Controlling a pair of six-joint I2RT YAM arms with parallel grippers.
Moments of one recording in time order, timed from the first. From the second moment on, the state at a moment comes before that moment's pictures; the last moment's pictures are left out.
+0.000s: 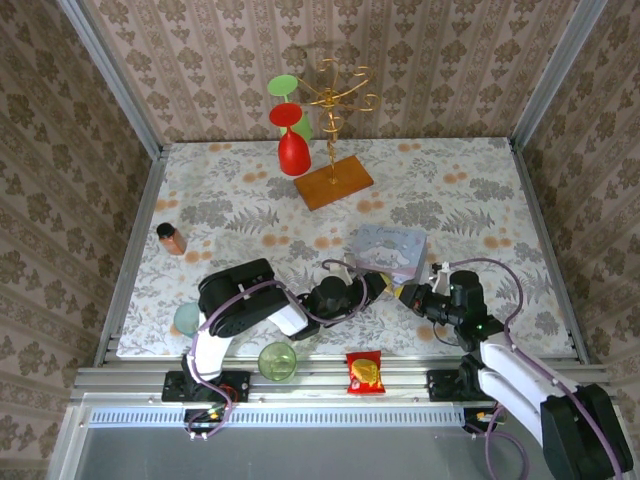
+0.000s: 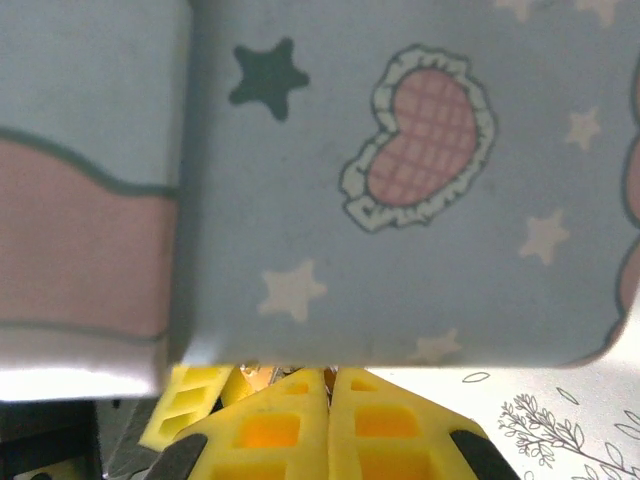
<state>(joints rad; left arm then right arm) -1.15 2.03 0.67 1.18 -0.01 -1.45 0.25 0.83 0.08 0.19 -0.53 0.91</state>
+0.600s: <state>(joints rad) -1.15 2.07 0.66 1.16 -0.03 -1.45 0.51 0.88 0.09 0.17 -0.20 0.85</state>
